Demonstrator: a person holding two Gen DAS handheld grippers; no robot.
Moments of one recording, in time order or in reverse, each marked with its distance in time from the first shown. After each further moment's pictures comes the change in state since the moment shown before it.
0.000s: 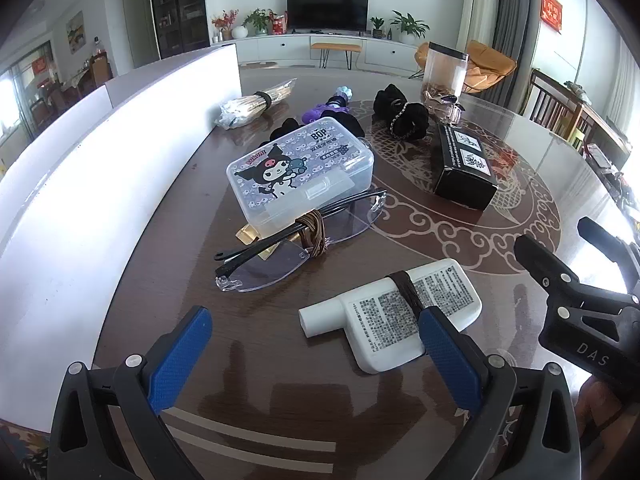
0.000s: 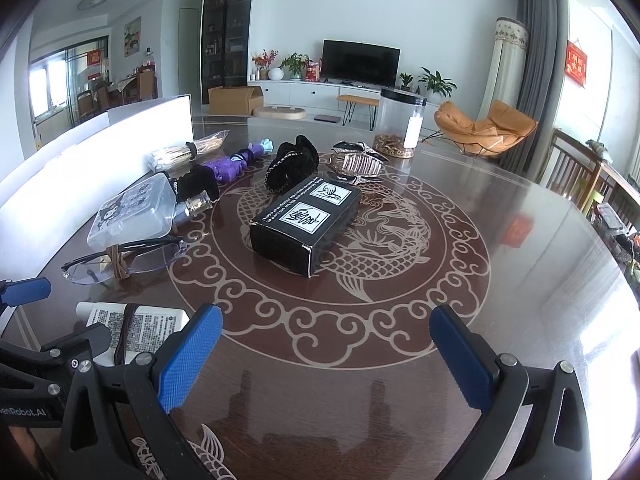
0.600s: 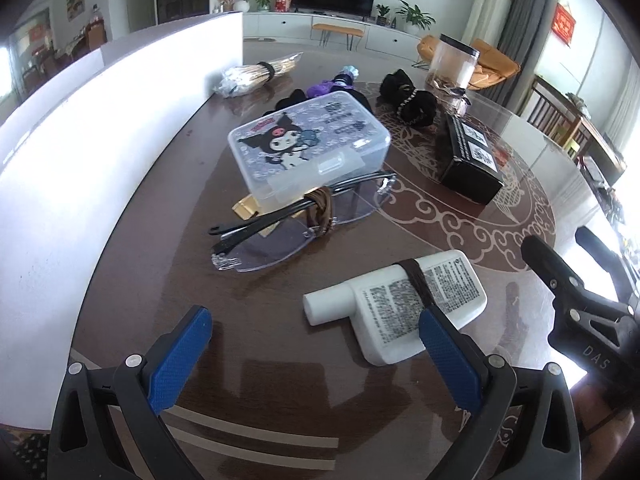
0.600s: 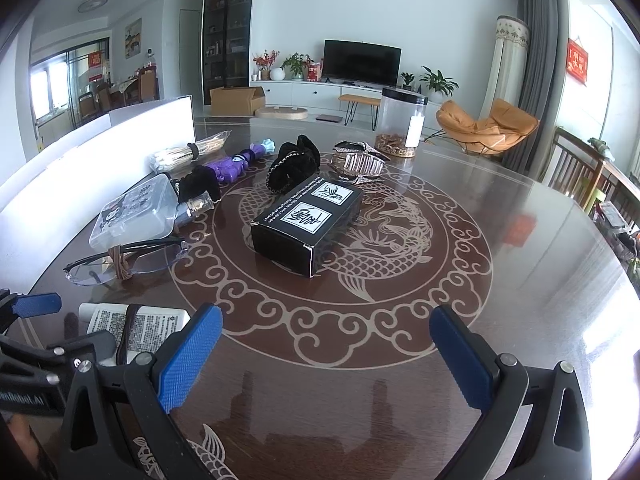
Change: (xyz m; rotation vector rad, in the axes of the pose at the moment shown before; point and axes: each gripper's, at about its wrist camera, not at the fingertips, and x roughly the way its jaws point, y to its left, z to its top) left arm 0.015 0.018 -0.001 -0.080 0.079 -0.082; right arm 0.001 0.001 0.001 0.004 0.001 0.007
